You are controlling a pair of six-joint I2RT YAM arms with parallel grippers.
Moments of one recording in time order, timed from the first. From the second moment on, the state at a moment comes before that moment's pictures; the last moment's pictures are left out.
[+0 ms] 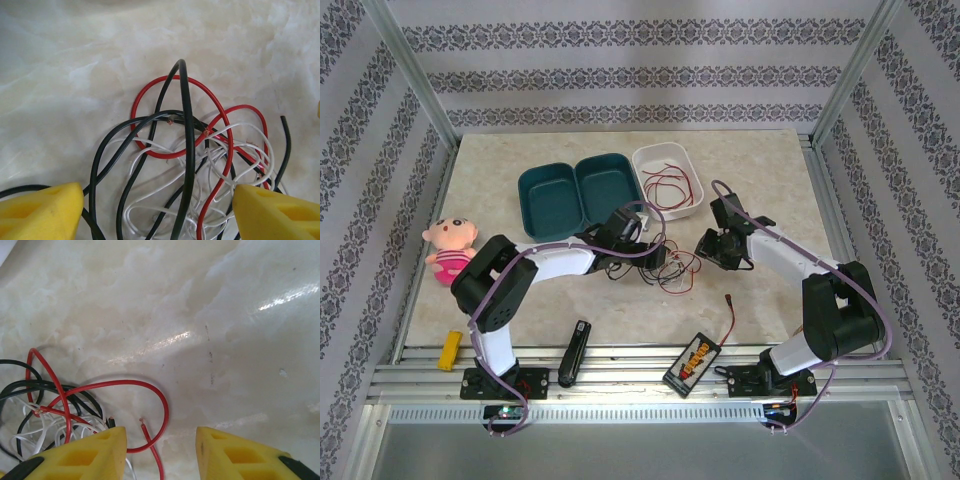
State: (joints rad) left arm -0.69 1.83 1.05 -0.04 0.19 -0.47; right arm 0.32 1.50 0.89 -0.59 -0.12 0.80
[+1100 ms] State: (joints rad) left arm -0.69 1.90 1.03 -0.01 0.22 -0.53; right arm 0.24 1.48 0.68 -0.36 -0.31 0.90
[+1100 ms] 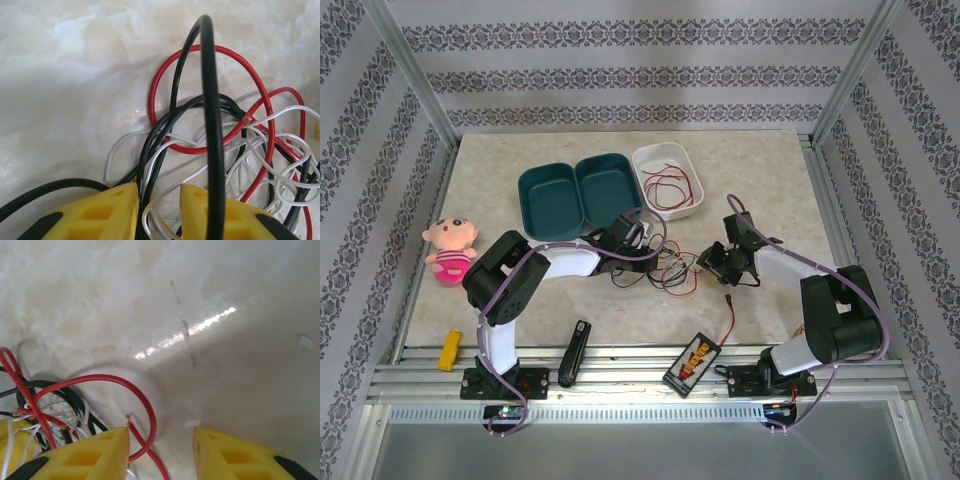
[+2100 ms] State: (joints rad) left arm -0.69 1.90 1.02 0.00 0.23 -0.55; right arm 0.25 1.51 0.63 -0.24 -0.34 1.02
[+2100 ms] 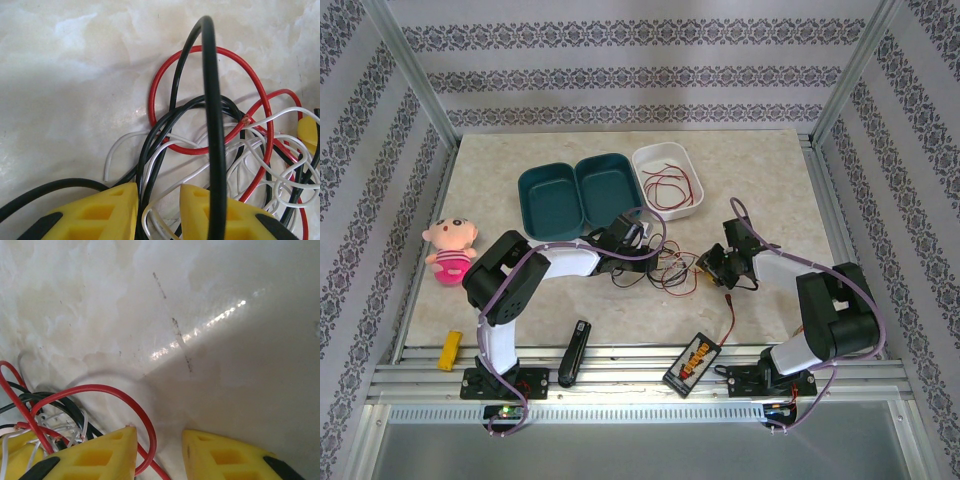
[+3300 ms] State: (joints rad) left arm -0.69 1.90 1.02 0.00 0.23 -0.55; right arm 0.42 1.62 0.75 -0.23 -0.40 1.03
